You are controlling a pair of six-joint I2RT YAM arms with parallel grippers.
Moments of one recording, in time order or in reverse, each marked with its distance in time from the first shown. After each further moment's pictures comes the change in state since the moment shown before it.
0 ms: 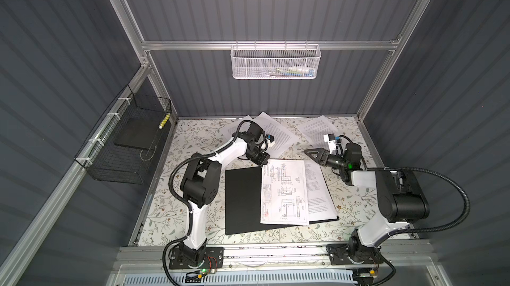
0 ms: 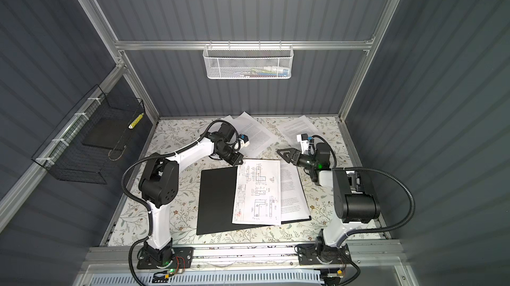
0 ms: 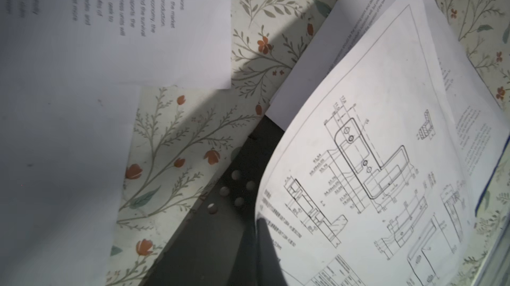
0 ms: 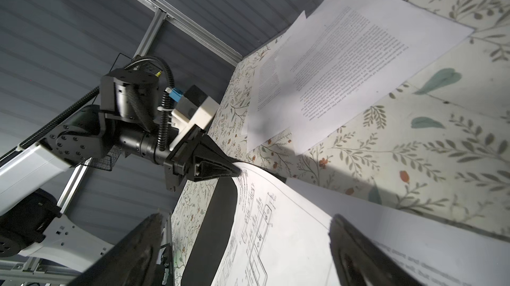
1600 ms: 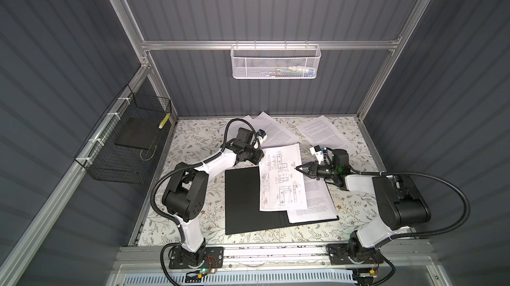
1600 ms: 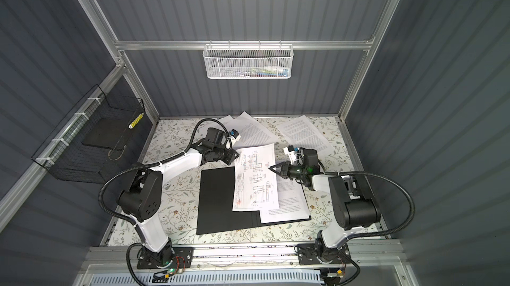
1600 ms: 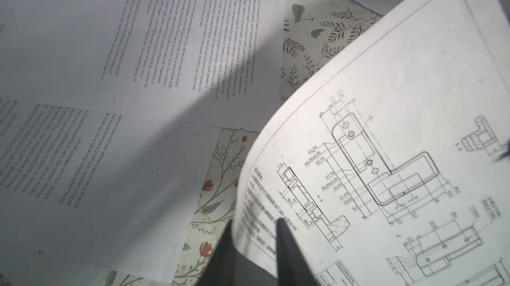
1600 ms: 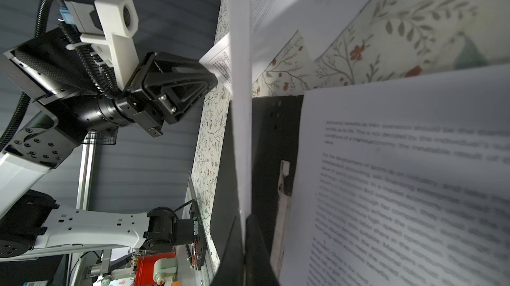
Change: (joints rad) left arm 0.025 -0.240 -0.316 0.417 -0.092 -0.099; right arm 0.142 -0.112 -0.010 -0.360 0.019 -0.021
